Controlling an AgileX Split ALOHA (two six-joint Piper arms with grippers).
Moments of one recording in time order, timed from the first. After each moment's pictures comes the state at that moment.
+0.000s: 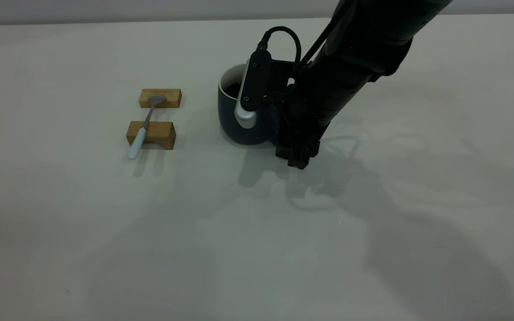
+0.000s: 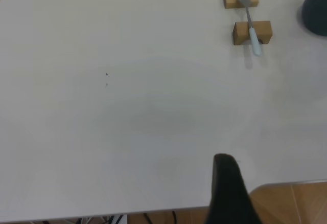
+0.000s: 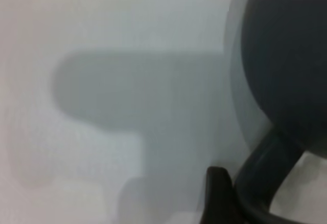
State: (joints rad) left arm -0.01 -0.02 -0.49 -0.02 1.13 0.04; right arm 0.55 2.46 -1.37 0.73 0.04 -1.58
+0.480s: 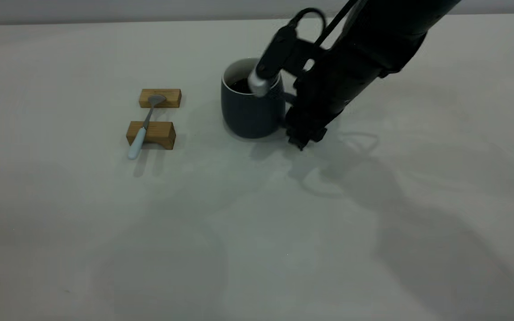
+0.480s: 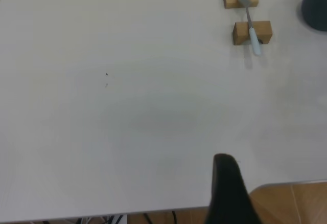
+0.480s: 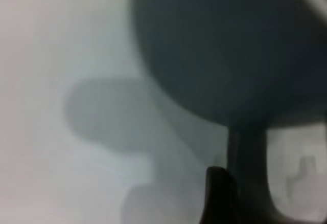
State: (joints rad) left arm -0.01 -0.02 -0.49 -0.02 1.13 0.04; right arm 0.50 2.46 -1.37 0.96 -0.03 -1.56
